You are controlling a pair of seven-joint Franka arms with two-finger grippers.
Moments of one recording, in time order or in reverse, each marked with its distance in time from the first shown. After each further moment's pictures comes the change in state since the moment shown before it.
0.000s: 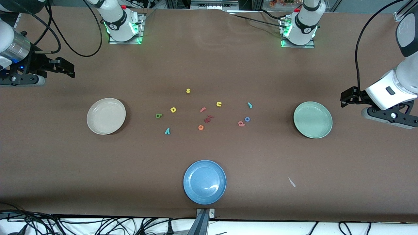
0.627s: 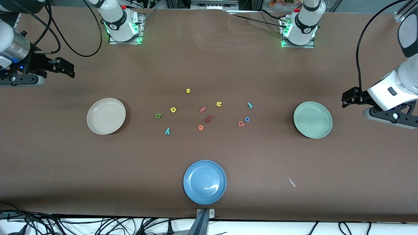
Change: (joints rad) left arm 0.011 0.003 0.003 0.000 0.000 0.000 0.000; right arm 0.000 0.000 -0.001 0.000 0.000 0.000 0.000
